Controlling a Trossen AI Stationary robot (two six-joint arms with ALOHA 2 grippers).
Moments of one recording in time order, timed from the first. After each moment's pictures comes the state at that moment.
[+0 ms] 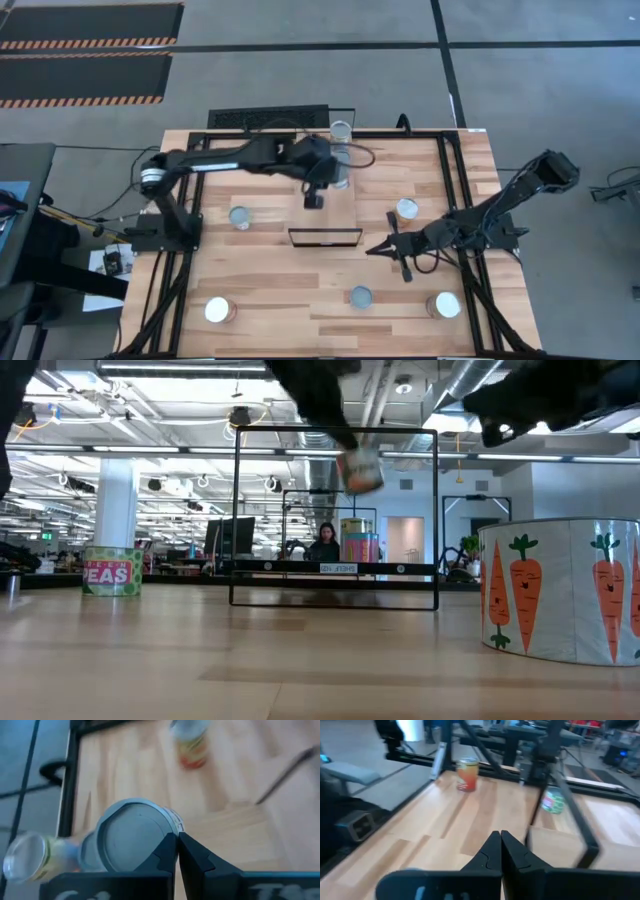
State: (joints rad) left arm 0.18 1.79 1.66 -0.69 0.01 0.38; right arm 0.43 1.12 0.37 0.56 0.26 -0.04
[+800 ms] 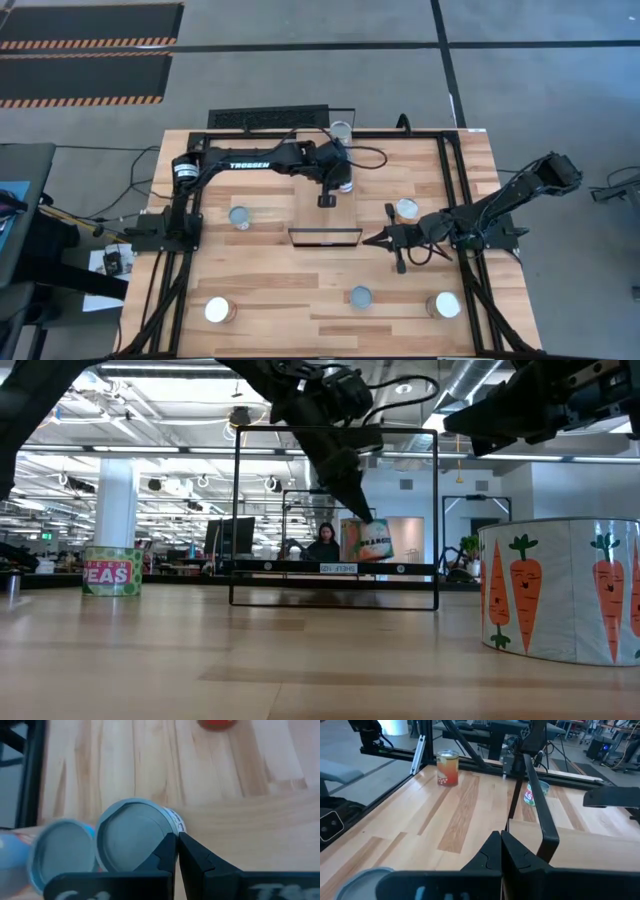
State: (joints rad) left arm 0.26 2.01 1.65 -0.57 0.05 0.39; right arm 0.35 1.12 0.37 0.54 0.24 -0.05
